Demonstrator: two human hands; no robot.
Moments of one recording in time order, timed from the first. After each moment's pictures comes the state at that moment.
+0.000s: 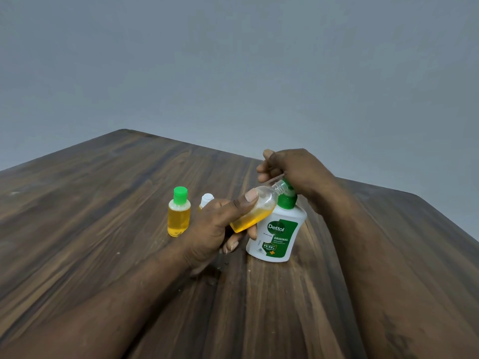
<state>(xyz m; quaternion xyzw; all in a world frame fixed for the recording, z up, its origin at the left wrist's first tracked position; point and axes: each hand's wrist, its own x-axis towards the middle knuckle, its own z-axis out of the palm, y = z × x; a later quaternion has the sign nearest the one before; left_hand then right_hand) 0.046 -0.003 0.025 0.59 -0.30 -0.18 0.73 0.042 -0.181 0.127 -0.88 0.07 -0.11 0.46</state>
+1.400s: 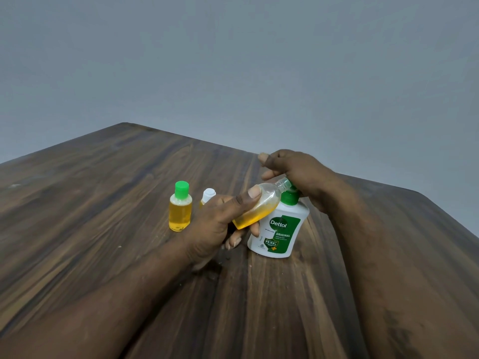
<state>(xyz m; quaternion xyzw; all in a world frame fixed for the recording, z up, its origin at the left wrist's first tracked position) 0.046 -0.003 0.024 0.60 -0.31 -0.17 0.72 0.039 -0.184 0.126 -0.90 0.07 -0.05 0.42</state>
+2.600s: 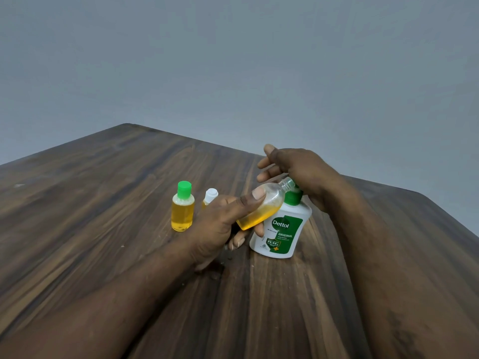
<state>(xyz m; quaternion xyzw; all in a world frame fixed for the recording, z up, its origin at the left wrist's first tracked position) 0.045 -0.002 0.025 0.60 -0.32 -0.17 0.71 0.038 -0.179 0.126 -0.89 0.05 -0.07 0.46</state>
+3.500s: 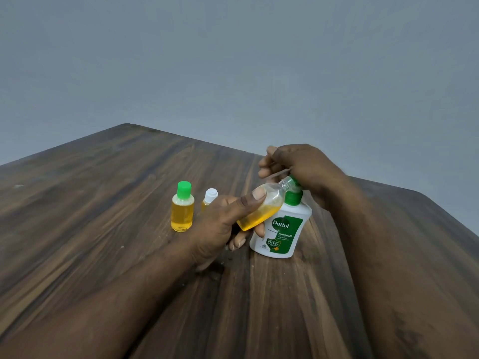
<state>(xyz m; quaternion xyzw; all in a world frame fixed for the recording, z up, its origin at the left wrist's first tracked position) 0.045 -0.002 0.024 0.60 -0.32 -0.18 0.71 0.036 -0.178 0.130 -0.88 0.04 -0.10 0.46</state>
